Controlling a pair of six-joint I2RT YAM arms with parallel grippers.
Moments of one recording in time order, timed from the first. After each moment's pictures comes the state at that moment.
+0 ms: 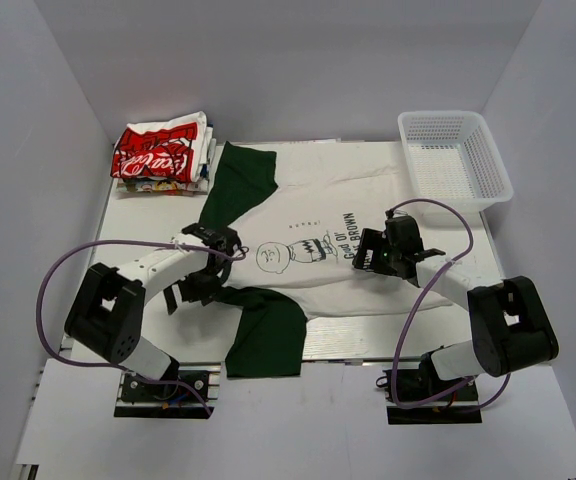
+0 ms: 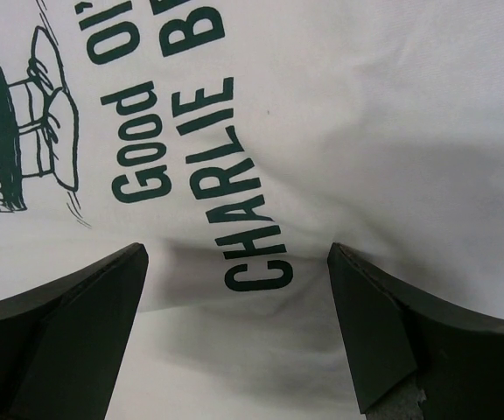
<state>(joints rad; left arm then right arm) -0.53 1.52 0.96 -1.15 -0.50 -0.96 0.32 1.41 0.62 -0.08 -0.04 0.43</state>
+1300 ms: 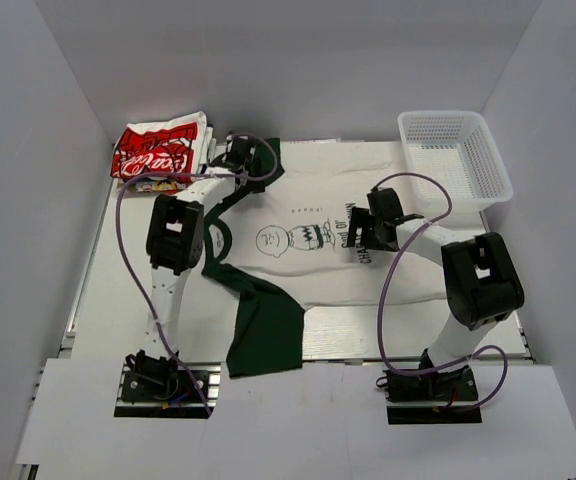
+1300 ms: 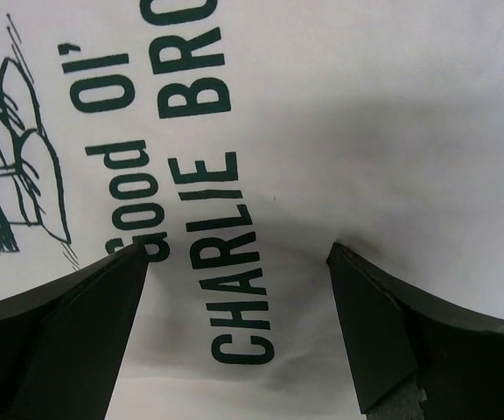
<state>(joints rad) -0.33 2.35 1.88 -0.45 -0.27 -0.36 0.34 1.71 0.95 -0.21 0.07 0.36</state>
